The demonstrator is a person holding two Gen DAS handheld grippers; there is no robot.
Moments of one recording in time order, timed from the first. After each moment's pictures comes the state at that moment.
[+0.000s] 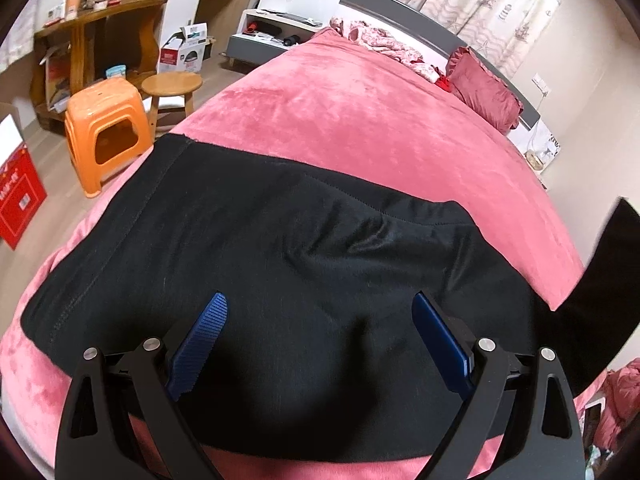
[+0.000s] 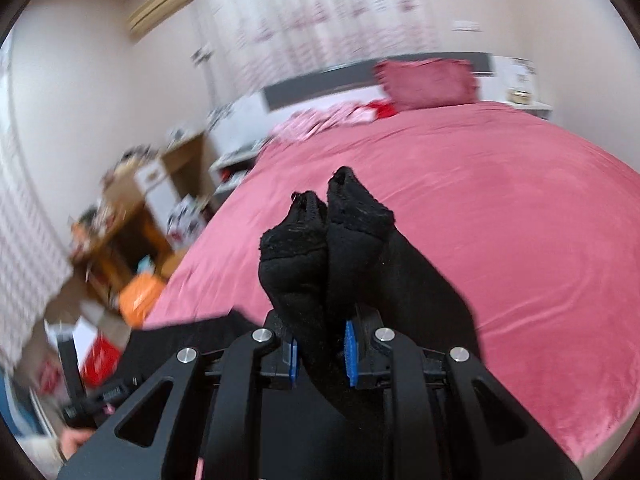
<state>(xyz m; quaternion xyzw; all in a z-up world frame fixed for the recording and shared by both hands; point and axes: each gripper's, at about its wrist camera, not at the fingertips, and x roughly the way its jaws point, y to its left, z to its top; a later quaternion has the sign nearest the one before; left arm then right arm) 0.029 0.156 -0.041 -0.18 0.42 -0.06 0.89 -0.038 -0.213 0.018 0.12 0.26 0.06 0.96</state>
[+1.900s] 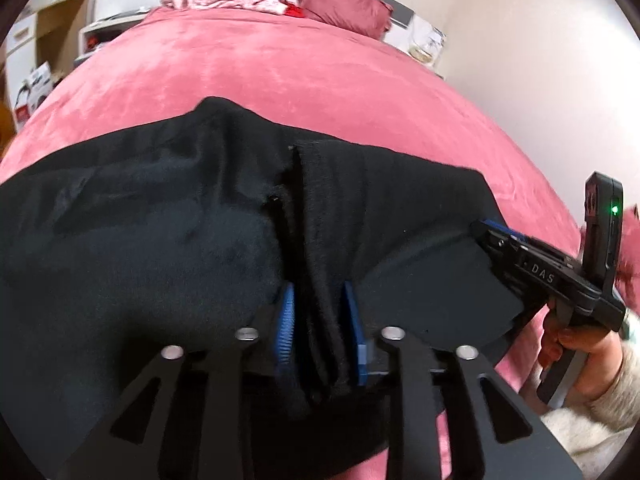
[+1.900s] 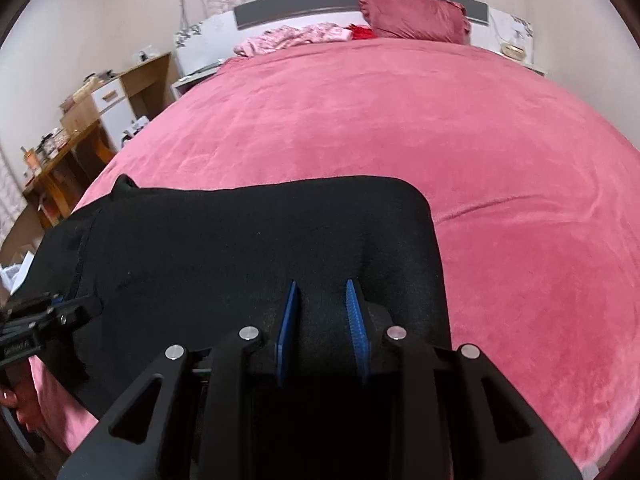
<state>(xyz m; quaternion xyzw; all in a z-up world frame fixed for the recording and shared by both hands) 0.042 -0.021 -0.067 -0.05 0.45 -0.27 0.85 0.004 -0.268 -0.155 0.08 0.37 0.00 0.92</state>
